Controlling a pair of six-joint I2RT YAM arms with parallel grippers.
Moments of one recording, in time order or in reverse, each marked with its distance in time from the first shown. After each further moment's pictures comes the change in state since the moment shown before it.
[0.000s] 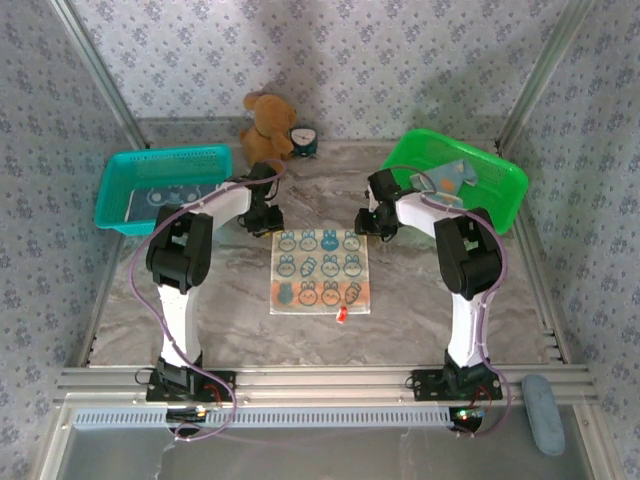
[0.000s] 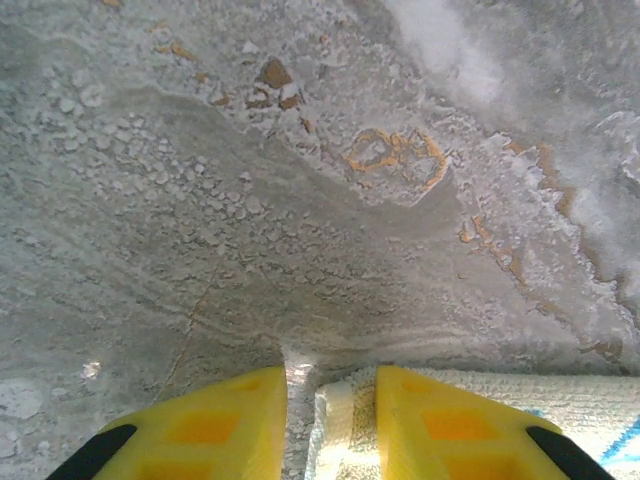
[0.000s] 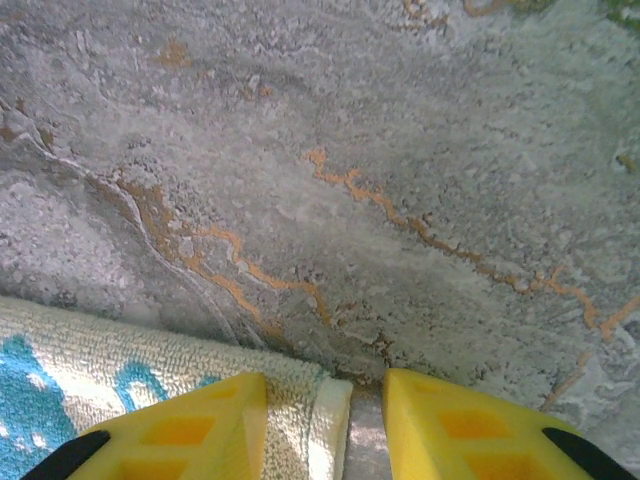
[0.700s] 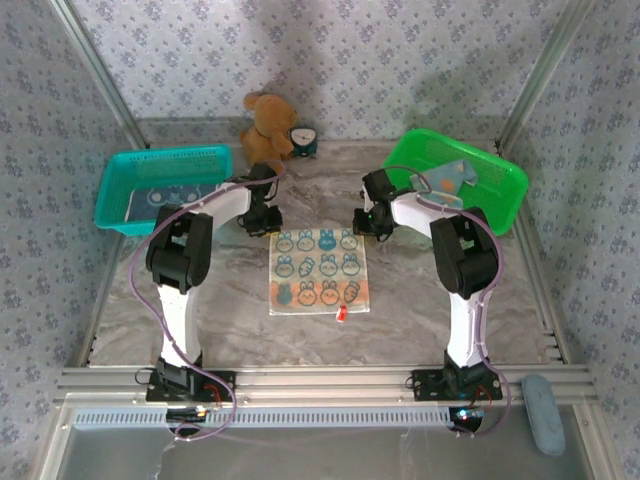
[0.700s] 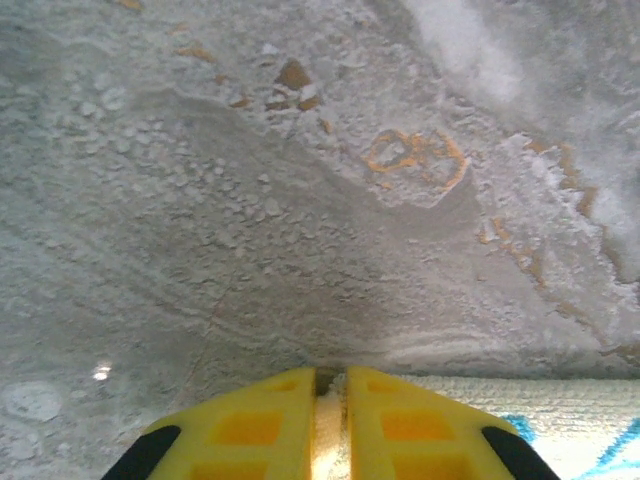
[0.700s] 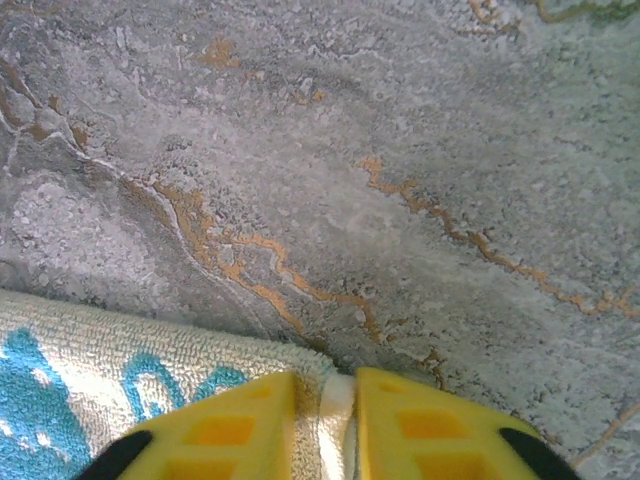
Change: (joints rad) left arm 0.000 0.000 -0.006 0.006 -0.010 0.014; right arm 0.027 0.015 0.019 0.004 0.005 0.002
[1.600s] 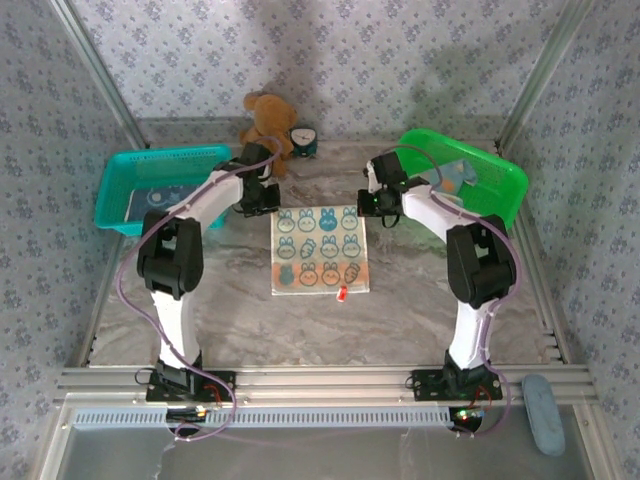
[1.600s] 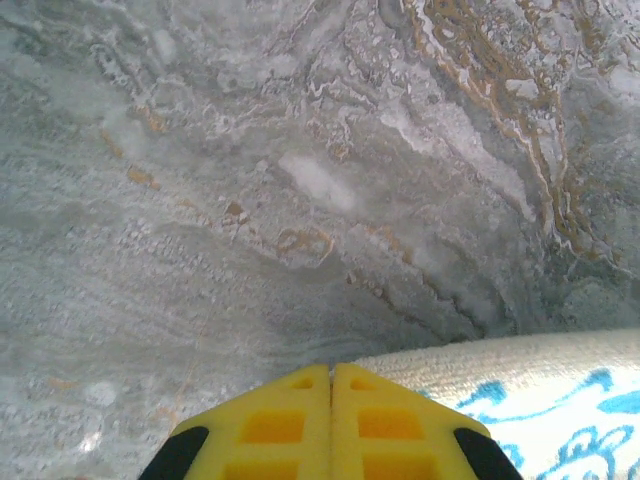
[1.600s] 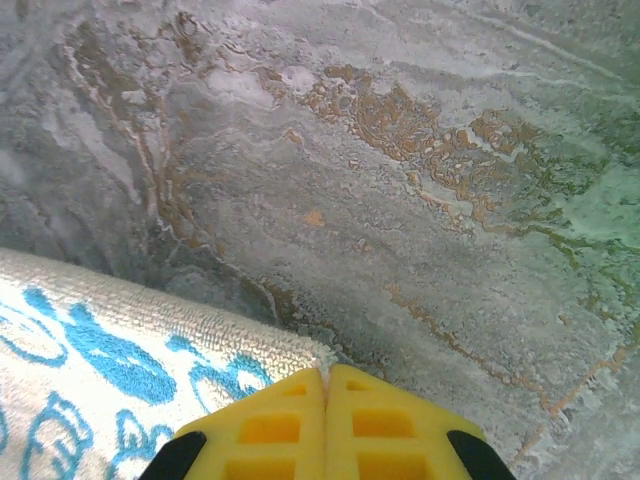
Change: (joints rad) left arm 0.017 -0.092 0.094 -0.038 -0.003 0.058; right arm -0.030 -0.126 0.024 0.047 -0.005 -0.079
